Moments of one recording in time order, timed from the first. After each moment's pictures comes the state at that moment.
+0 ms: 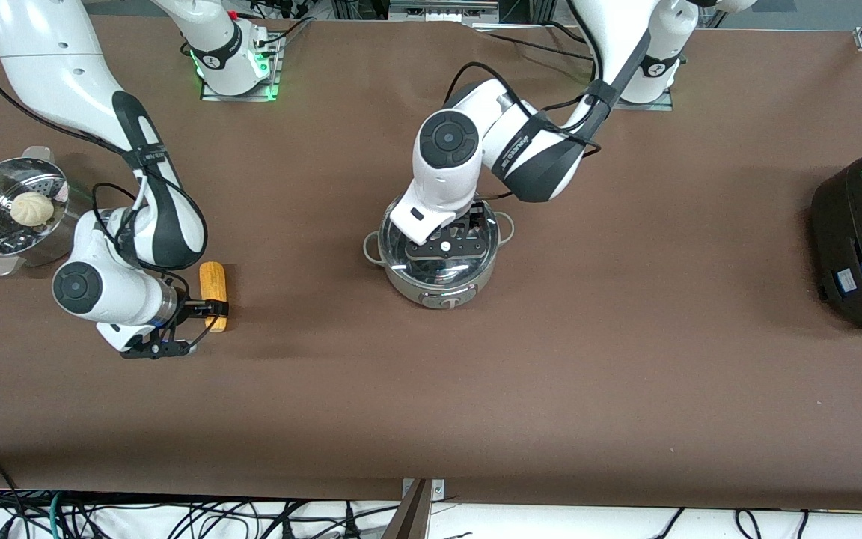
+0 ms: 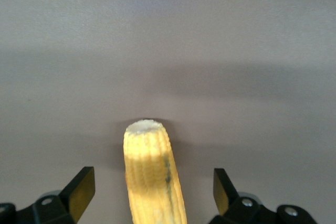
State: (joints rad) left arm -0.64 0.68 -0.15 -1.25 -0.01 1.86 -0.81; right arm 0.06 0.67 0.01 -1.64 0.00 2.21 0.01
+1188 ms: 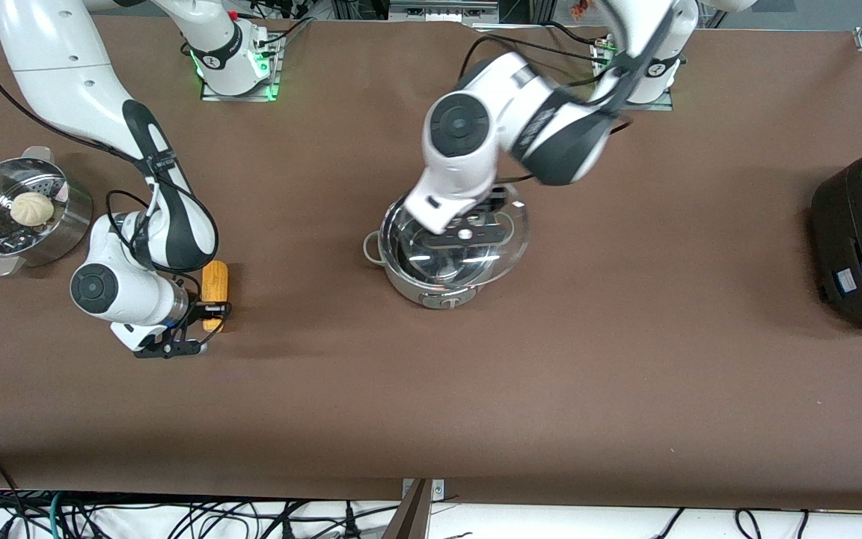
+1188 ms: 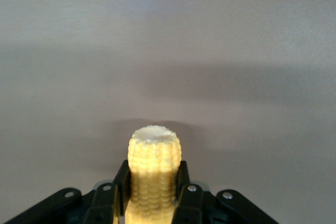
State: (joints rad) left arm -0.56 0.55 -0.12 -1.20 -0.01 1.54 -0.80; right arm 0.06 0.66 0.04 -1.65 0.00 2.20 0.00
